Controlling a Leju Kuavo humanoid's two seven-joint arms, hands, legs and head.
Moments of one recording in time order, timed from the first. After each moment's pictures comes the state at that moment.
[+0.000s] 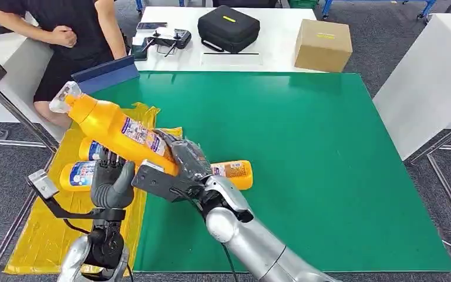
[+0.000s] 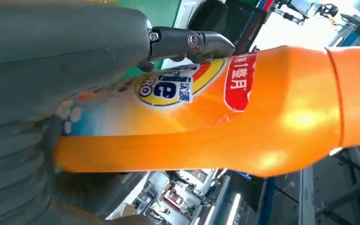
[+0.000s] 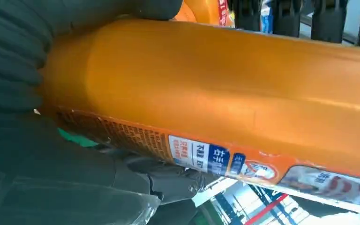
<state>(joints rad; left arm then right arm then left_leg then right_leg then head) -0.08 -0.11 -0.34 -1.69 0.61 -0.02 -0.13 -0.52 0.30 0.69 -1.17 0.56 -0.12 0.06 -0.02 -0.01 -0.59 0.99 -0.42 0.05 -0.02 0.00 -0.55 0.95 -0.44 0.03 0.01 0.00</state>
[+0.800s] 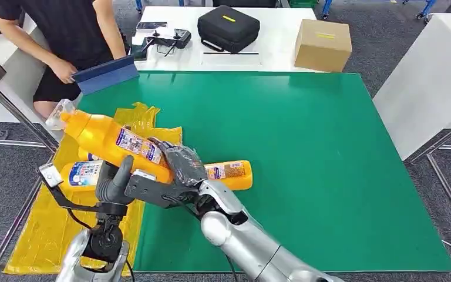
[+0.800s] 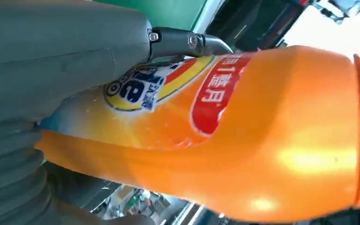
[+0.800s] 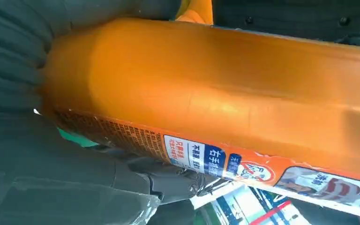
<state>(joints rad) -0.12 -0.13 -0.29 -1.62 0.79 -0.07 -0.02 -0.55 0.31 0.74 -1.07 0.60 -0.13 0.06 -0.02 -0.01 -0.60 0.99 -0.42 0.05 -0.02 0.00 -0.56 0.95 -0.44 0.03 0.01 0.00</state>
